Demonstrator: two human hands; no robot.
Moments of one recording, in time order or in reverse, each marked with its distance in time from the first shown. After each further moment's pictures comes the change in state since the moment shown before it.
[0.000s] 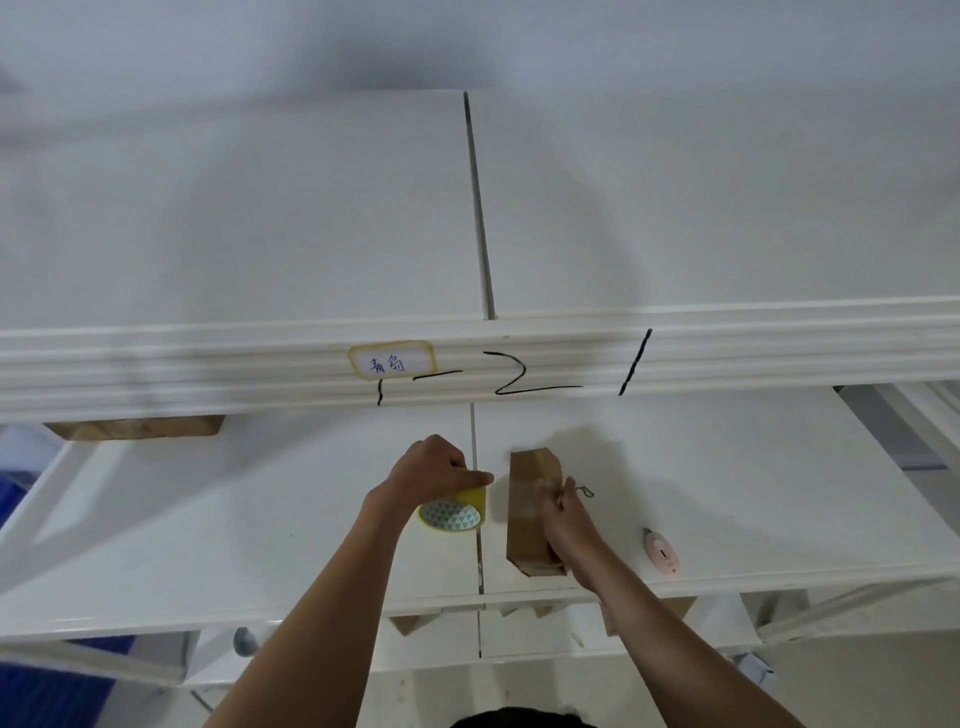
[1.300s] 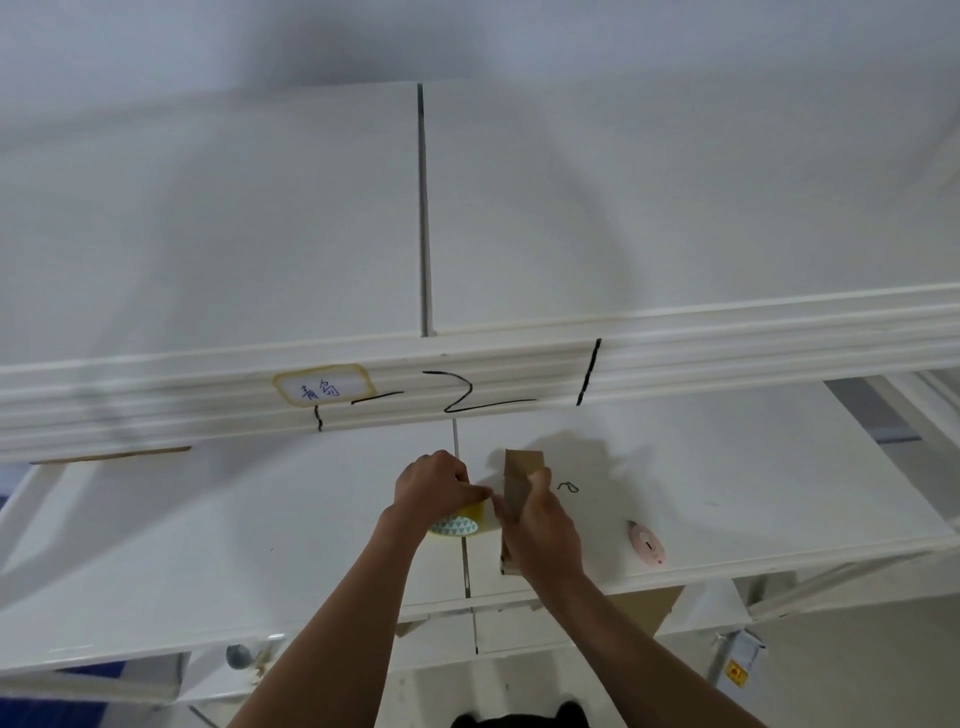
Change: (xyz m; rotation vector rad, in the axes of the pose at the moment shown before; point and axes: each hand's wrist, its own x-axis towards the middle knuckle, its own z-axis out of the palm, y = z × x) left_hand 0.007 0.018 0.034 0.199 0.036 -0.020; right_hand 0.004 0.020 0.022 -0.510 0.351 -0.327
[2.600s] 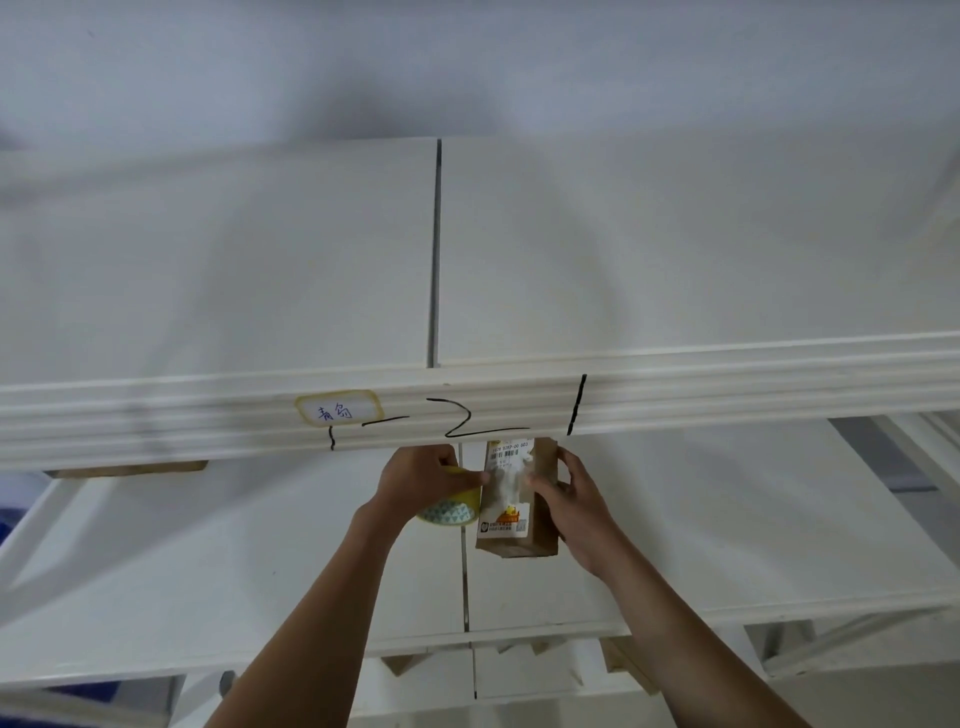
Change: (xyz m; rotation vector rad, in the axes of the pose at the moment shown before) left_hand -0.002 0.004 -0.056 -0.197 0.140 0.009; right_hand 0.044 -0.015 -0.073 0.860 -0.321 0.200
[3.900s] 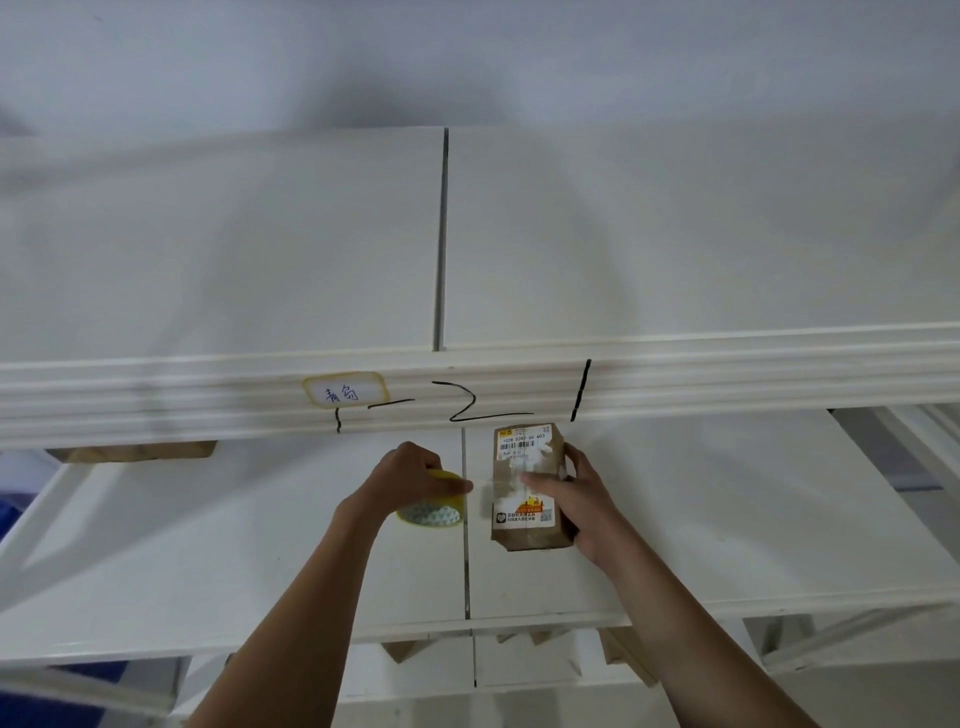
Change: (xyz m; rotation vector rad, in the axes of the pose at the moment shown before) left_hand -0.002 -0.031 -0.003 -0.036 -0.138 -0.014; right_hand -0.005 -0.007 0.000 0.127 -0.012 0.106
